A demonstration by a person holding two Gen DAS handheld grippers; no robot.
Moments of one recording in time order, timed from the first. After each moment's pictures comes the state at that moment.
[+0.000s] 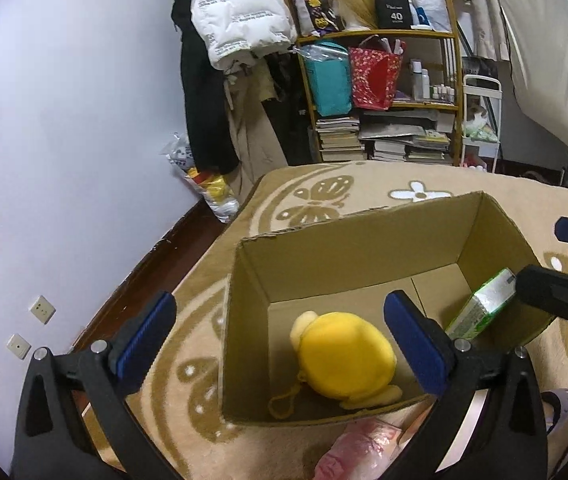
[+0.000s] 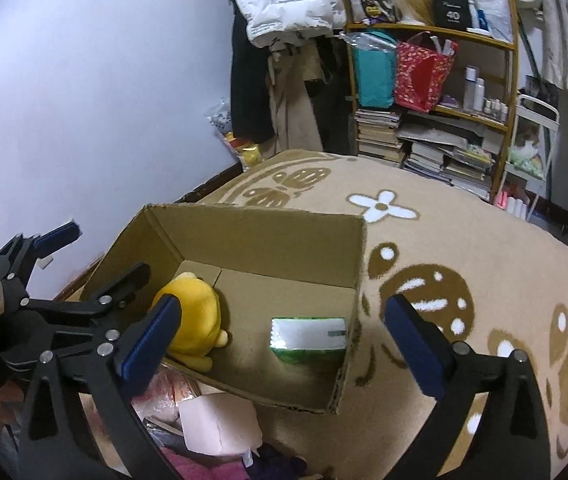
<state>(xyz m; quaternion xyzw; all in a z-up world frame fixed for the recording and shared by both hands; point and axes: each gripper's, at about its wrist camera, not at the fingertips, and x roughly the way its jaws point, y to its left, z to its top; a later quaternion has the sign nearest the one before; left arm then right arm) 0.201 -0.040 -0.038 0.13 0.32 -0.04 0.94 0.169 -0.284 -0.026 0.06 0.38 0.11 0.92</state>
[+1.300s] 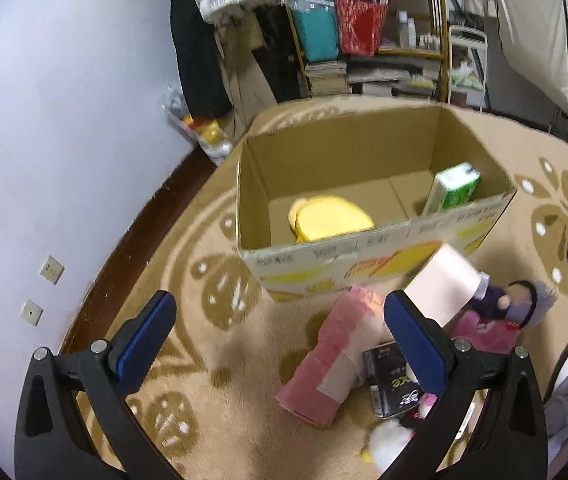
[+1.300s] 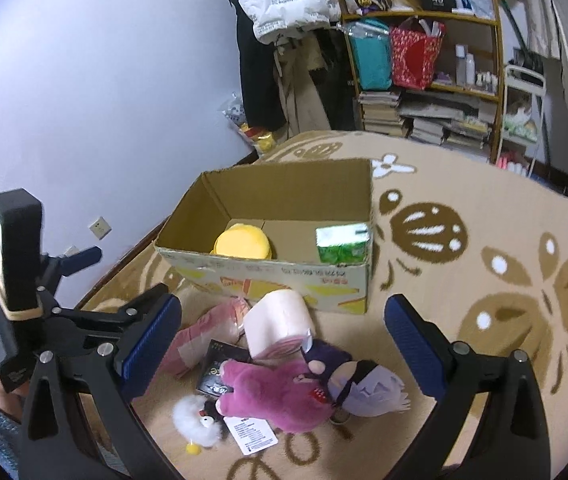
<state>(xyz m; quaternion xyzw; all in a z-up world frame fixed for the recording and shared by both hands) 0.124 -0.024 -0.043 0.15 0.42 -0.05 0.89 0.069 -0.278 -0.005 0.11 0.40 0.13 0.90</state>
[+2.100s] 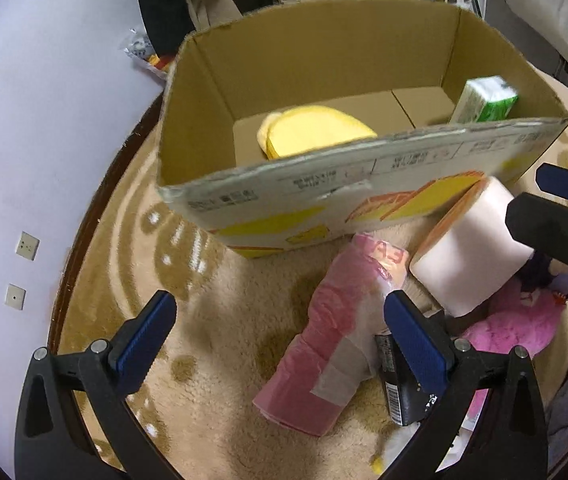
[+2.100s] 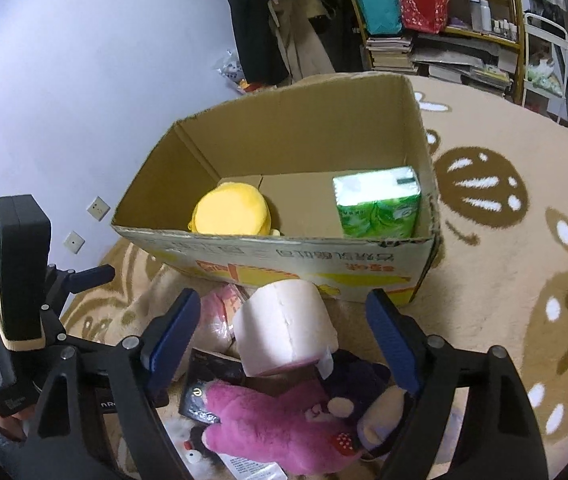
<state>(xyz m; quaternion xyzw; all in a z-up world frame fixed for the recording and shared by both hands) 0.168 -0.033 -0.114 0.16 0.53 -0.07 0.83 0.126 -0.255 -0.080 0.13 0.47 0.15 0.86</state>
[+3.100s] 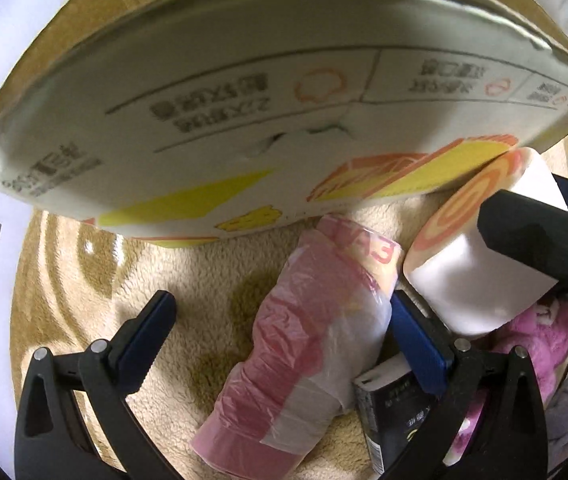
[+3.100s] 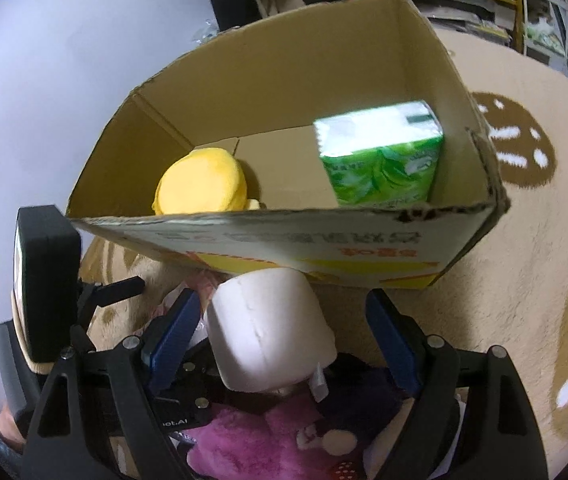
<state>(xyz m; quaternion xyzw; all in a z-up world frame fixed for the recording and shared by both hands) 0.216 -0.058 -0.174 0.14 0.59 -0.10 0.79 0.148 -0.254 -0.115 0.16 0.53 0.14 0.82</state>
